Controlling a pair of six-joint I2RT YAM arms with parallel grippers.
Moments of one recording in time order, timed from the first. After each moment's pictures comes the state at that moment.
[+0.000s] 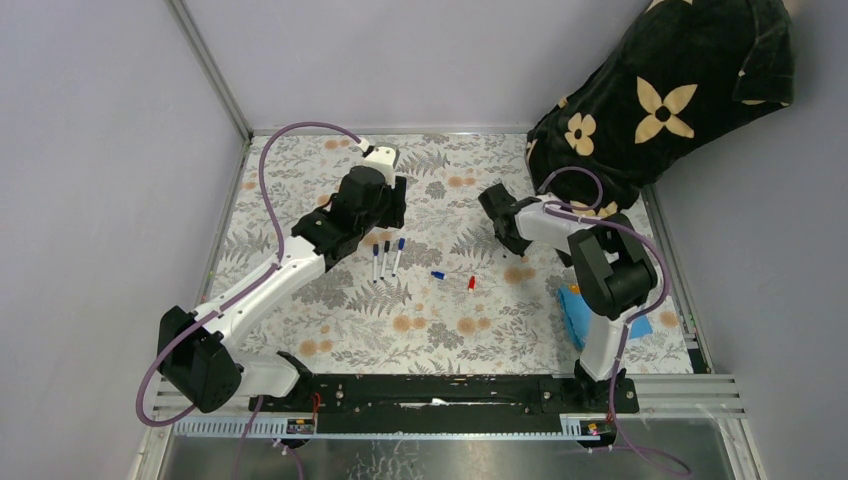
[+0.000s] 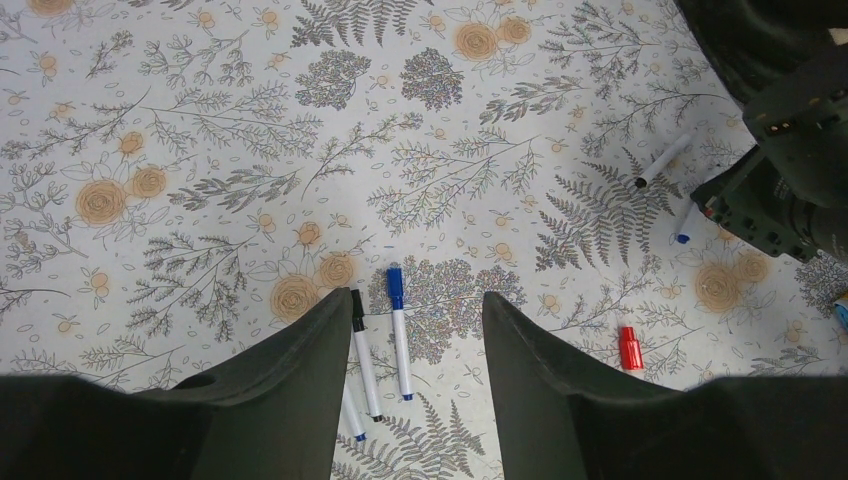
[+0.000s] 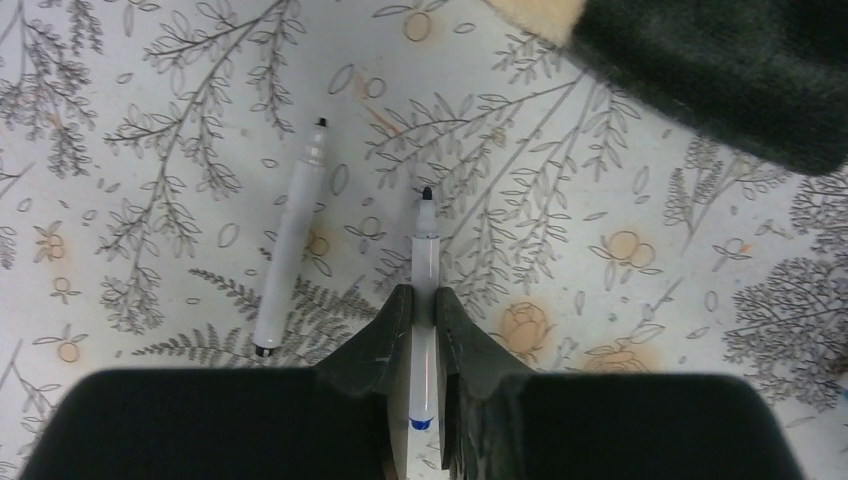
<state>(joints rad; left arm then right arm) -0.60 1.32 1.12 -0.32 -0.22 -0.23 0.48 1.91 1.19 -0.61 0.61 1.23</state>
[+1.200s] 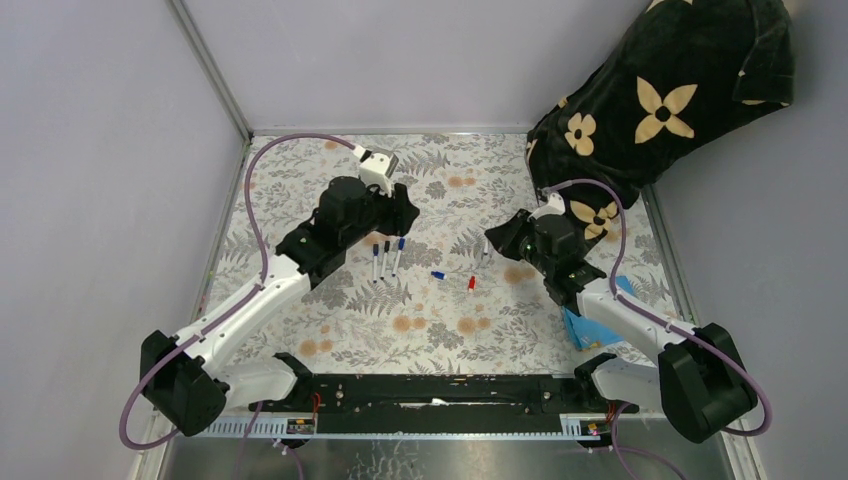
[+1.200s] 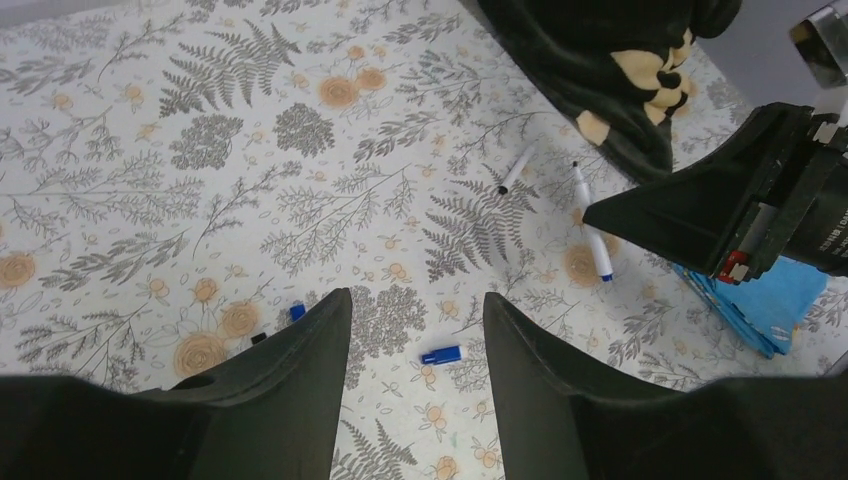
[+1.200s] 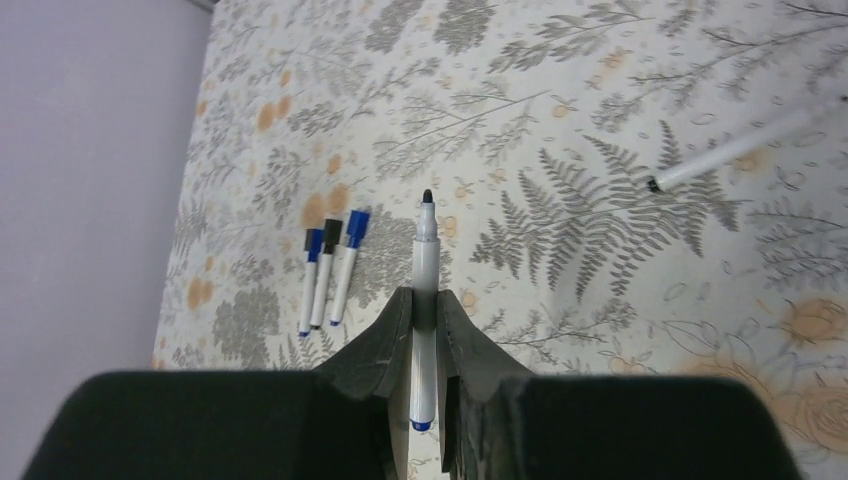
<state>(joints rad) -0.60 1.19 1.01 -0.17 0.01 -0.23 0.47 1.17 0.55 0.22 0.01 0.76</state>
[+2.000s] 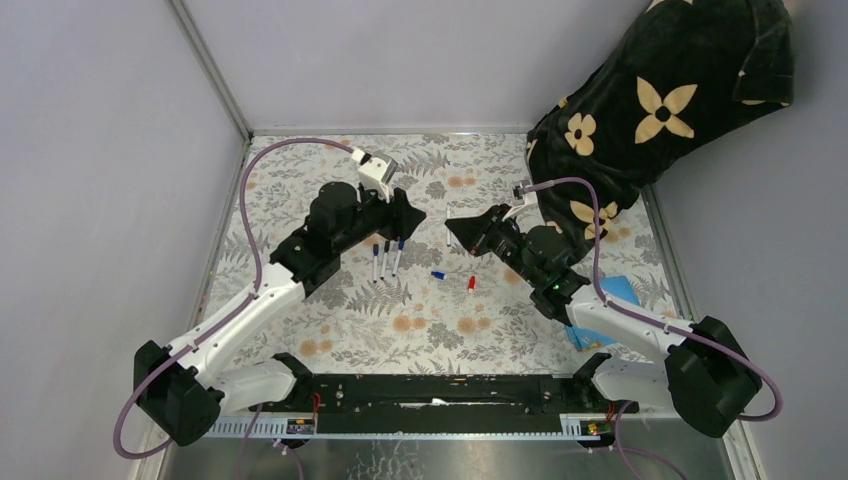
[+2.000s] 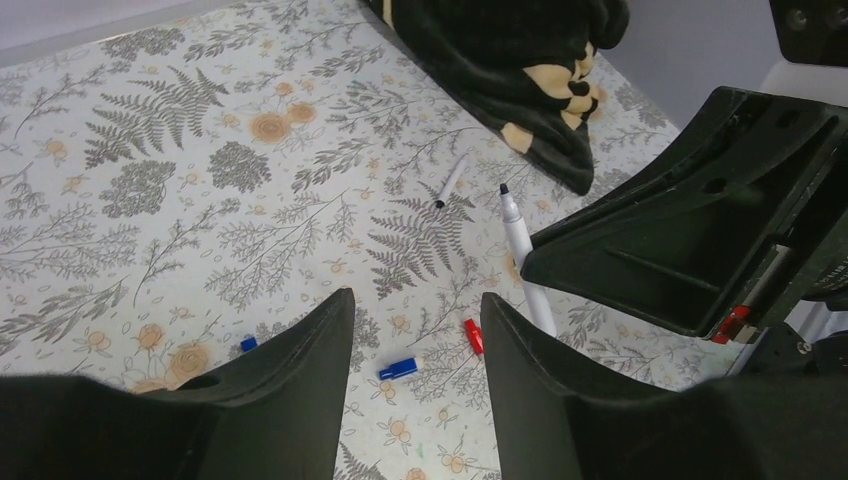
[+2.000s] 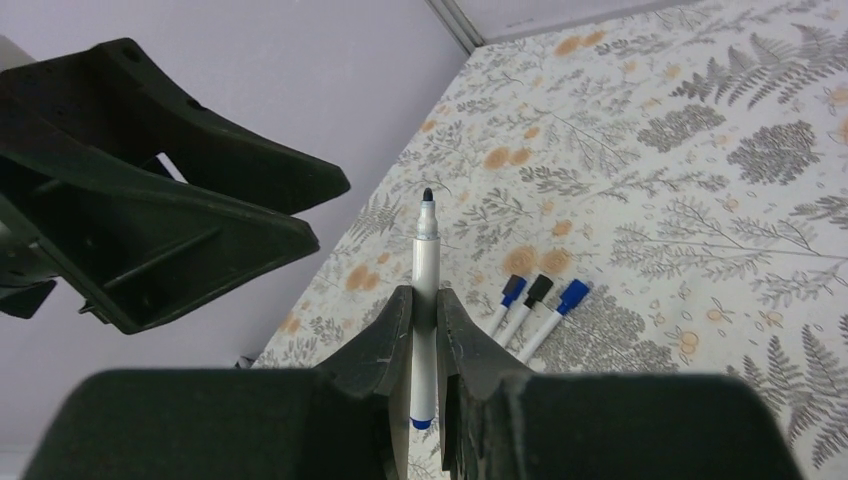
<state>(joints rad) -0.60 1.13 0.96 -0.07 0.16 -0.23 0.69 1.17 0.56 0.64 -0.07 0.68</state>
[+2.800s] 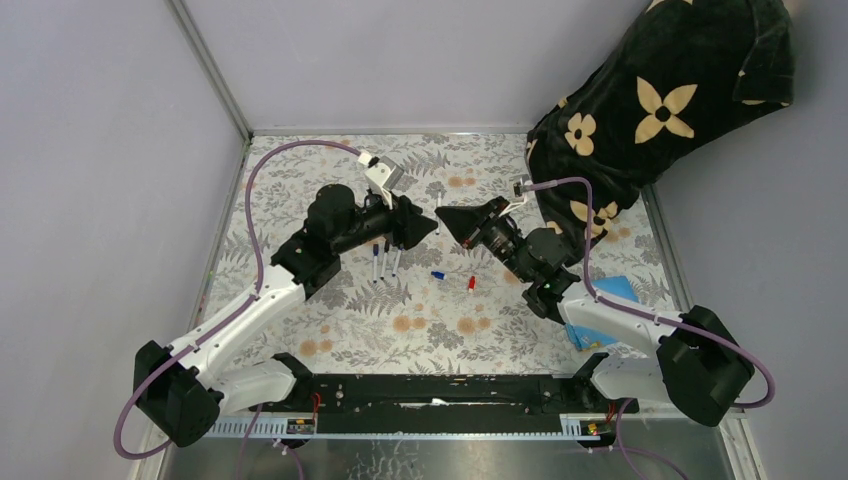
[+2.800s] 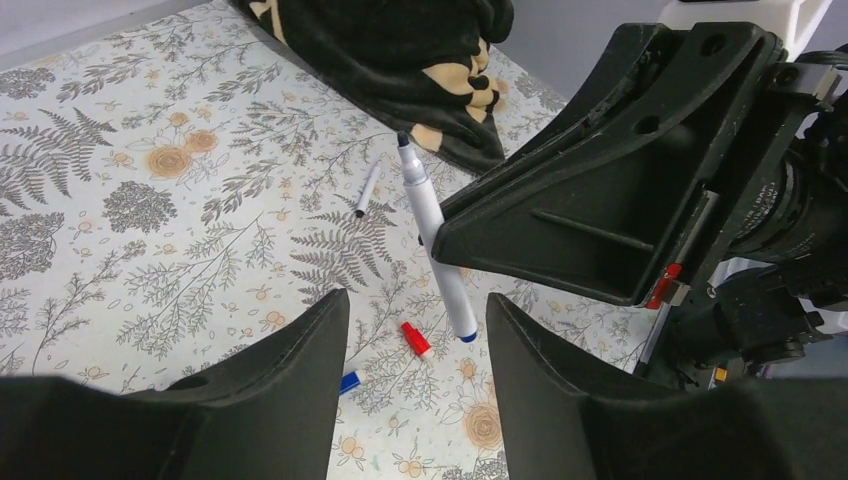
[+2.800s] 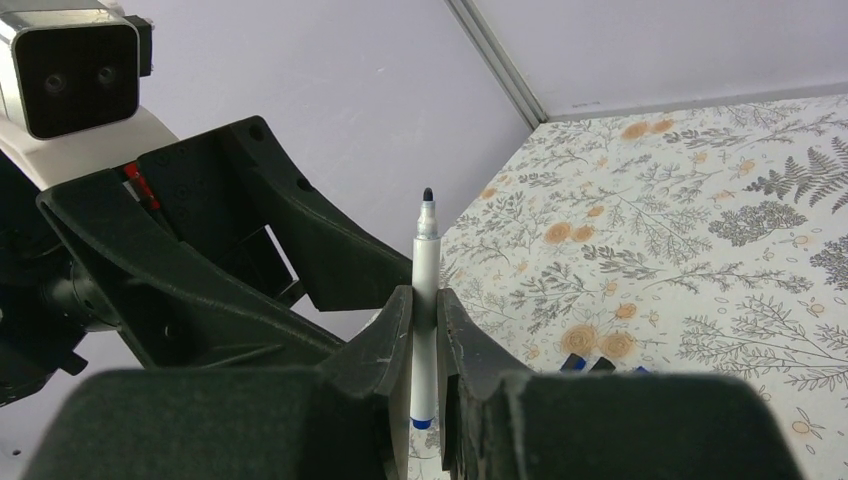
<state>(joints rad) -0.60 1.12 0.93 0.03 0.36 -0.24 0.75 1.23 0.59 0.87 -0.04 0.67</state>
